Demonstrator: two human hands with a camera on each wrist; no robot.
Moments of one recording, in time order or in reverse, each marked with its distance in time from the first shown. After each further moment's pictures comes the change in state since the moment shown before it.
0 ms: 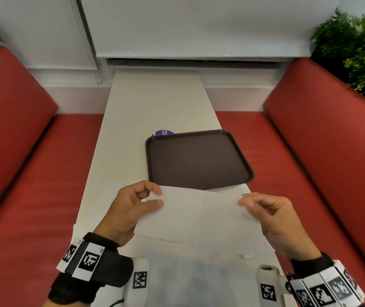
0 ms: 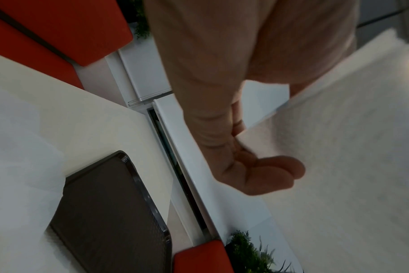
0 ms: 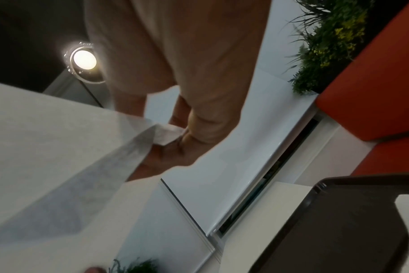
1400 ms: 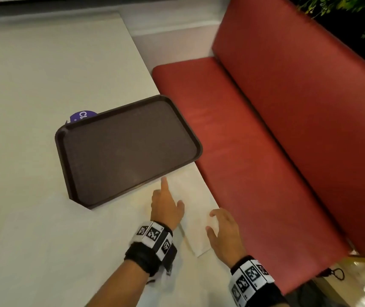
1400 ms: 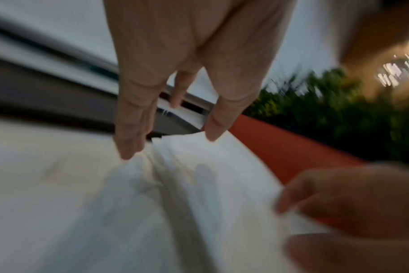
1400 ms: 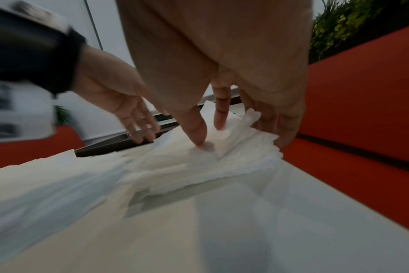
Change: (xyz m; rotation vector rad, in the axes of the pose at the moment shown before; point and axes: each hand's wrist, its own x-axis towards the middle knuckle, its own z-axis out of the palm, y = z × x) left_hand 0.162 -0.162 0.178 1.011 0.000 -0.329; right_hand 0.005 0.185 -0.102 -0.960 0.280 0.375
